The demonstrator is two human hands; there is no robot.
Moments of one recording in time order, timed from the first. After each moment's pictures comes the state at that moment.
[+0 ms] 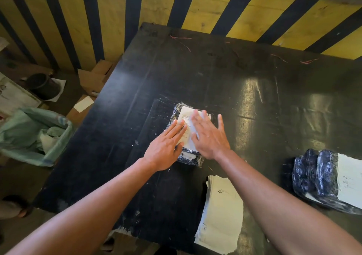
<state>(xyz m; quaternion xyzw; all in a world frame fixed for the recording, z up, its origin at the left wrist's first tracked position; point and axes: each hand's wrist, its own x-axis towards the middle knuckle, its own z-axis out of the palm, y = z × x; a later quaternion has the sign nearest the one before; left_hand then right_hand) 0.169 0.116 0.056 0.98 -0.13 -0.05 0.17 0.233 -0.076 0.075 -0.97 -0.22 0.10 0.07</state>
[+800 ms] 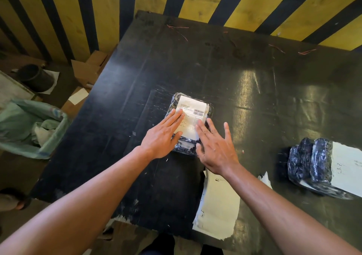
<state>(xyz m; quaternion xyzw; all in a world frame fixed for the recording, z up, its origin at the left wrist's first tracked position) 0.172 0.119 0.054 0.97 -0.12 -0.05 0.19 0.170 -0.112 0.064 -0.97 -0.25 0.06 0.04</state>
